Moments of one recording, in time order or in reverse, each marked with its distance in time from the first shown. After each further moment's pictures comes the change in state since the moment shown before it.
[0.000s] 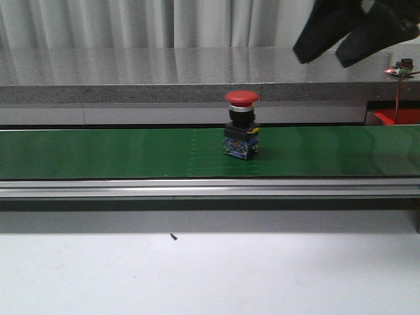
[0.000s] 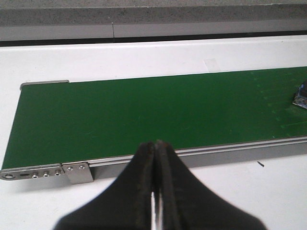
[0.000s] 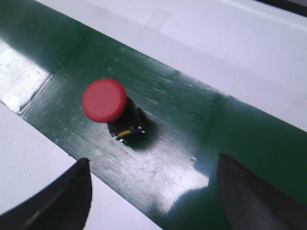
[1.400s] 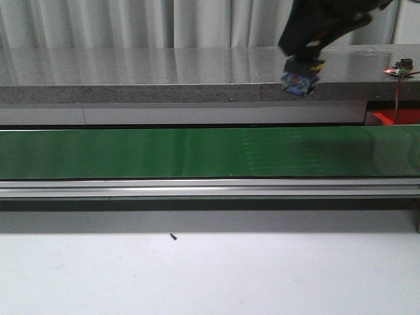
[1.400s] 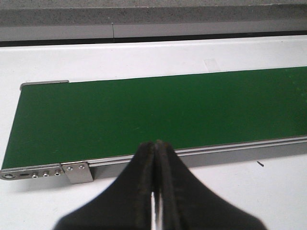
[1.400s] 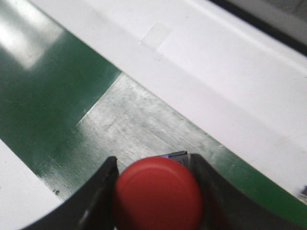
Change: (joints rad) left arm 0.000 0.000 0.000 0.000 0.000 0.000; right arm -0.003 0.140 -0.224 -0.104 0.071 -0.002
